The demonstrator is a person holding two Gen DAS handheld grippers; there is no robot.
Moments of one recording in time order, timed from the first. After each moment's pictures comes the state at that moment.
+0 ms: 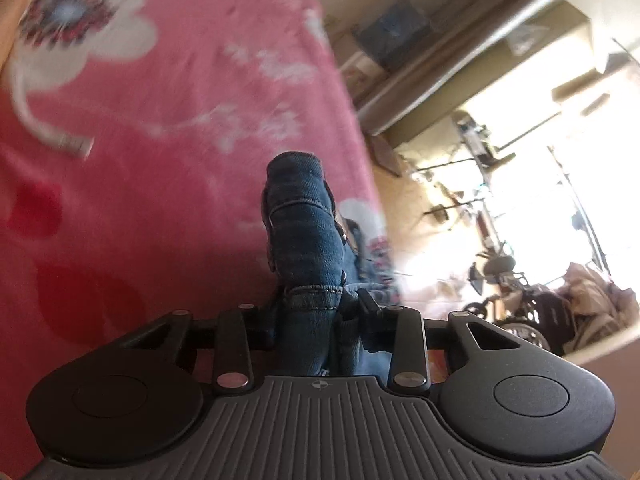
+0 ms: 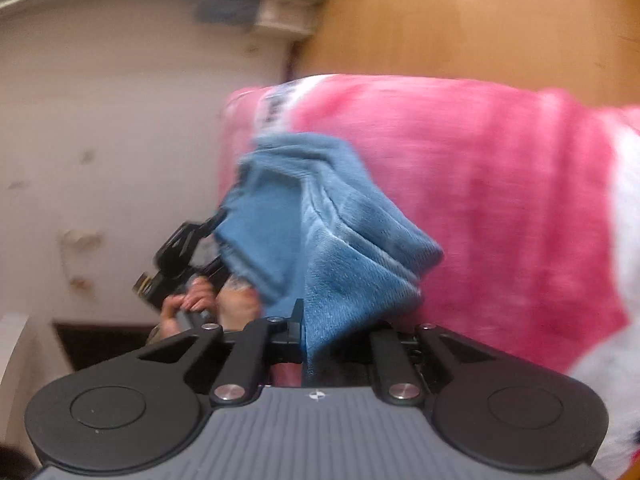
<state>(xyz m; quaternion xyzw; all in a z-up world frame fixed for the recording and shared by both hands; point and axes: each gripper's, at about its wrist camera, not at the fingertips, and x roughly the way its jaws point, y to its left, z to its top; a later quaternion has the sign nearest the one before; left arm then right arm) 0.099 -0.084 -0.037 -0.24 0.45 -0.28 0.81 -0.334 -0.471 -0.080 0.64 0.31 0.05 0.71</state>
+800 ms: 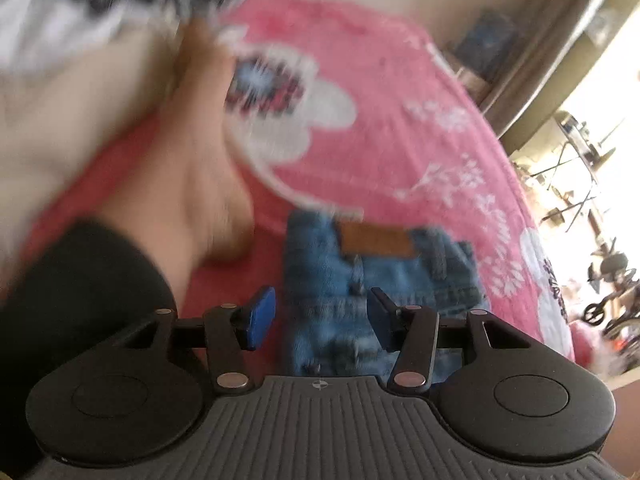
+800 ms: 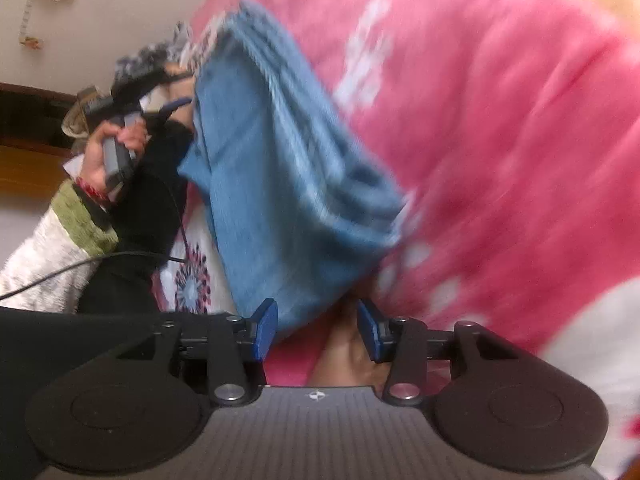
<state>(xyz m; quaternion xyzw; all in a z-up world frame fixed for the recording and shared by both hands) 0.120 0.028 -0.053 -0.12 0.45 -0.13 0.87 -0.325 -0.401 -0.070 0.39 0.53 0.15 0.73</state>
